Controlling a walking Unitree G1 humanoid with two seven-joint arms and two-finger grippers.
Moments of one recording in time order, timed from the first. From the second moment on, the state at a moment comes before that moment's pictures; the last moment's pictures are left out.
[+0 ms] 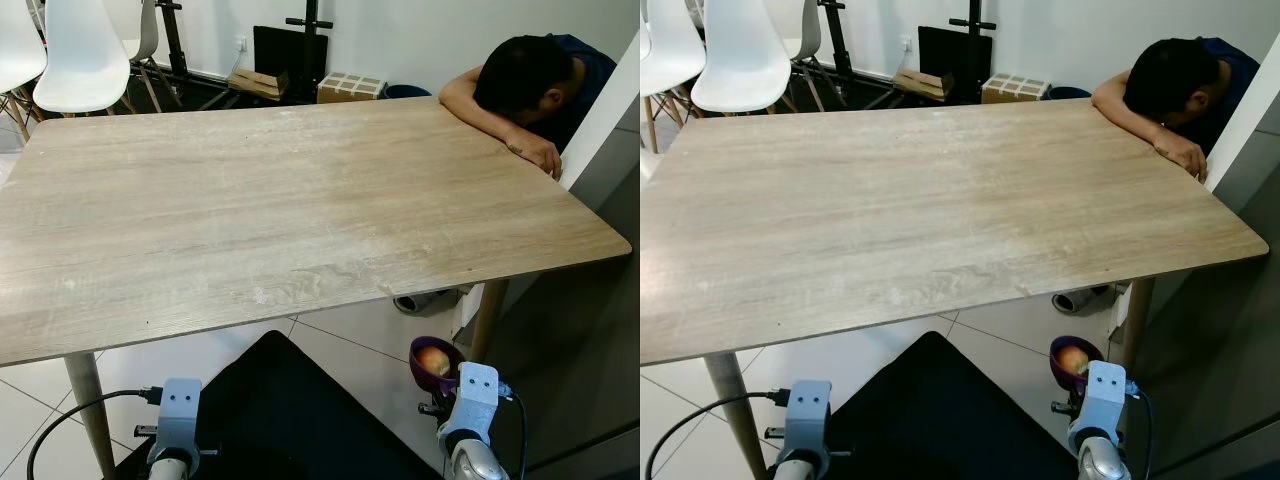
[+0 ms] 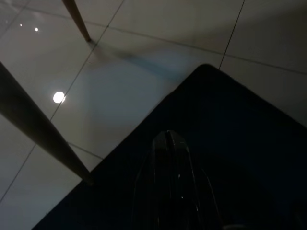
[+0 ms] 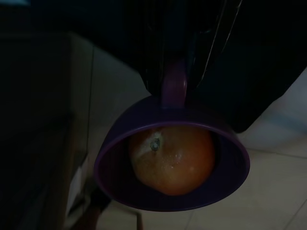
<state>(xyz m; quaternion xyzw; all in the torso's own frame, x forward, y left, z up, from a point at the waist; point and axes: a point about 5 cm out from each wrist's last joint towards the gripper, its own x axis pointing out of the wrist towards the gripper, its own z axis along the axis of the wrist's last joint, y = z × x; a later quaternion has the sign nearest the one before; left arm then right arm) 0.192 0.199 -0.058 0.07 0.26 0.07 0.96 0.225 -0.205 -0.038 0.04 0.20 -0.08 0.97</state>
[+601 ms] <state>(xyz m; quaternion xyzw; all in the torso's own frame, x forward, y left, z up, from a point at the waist) 0.177 0.216 -0.067 0.06 0.30 0.10 0.95 0.205 -0.197 -0.055 -0.01 0.26 -0.04 0.96</state>
